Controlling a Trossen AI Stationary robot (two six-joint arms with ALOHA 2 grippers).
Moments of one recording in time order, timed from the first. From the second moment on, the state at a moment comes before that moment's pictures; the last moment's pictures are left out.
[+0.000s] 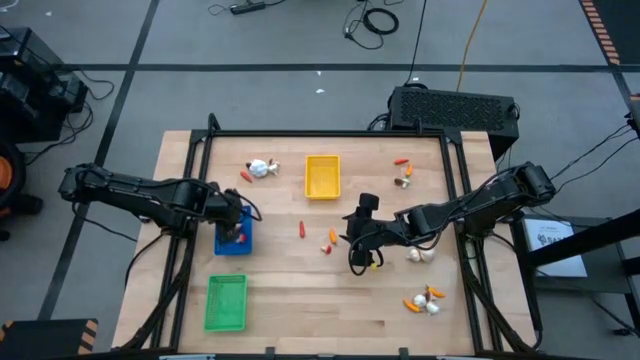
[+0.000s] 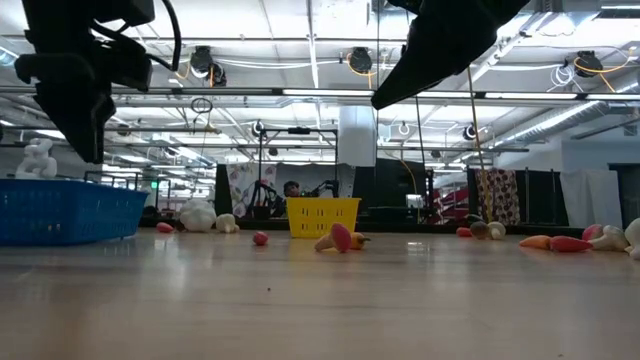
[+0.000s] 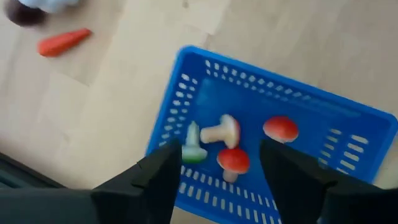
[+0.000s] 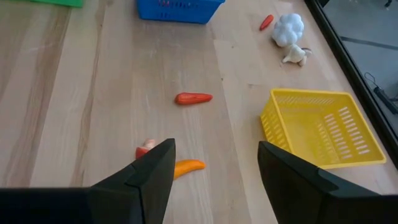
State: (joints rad) left arm -0.09 0.97 0.71 -1.08 -0.18 -0.52; right arm 0.27 1.50 1.00 -0.26 0.47 0.13
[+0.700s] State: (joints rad) left arm -0.11 1.02 0.64 -0.14 -0.30 0.01; right arm 0.14 1.32 1.00 -0.66 0.65 0.48
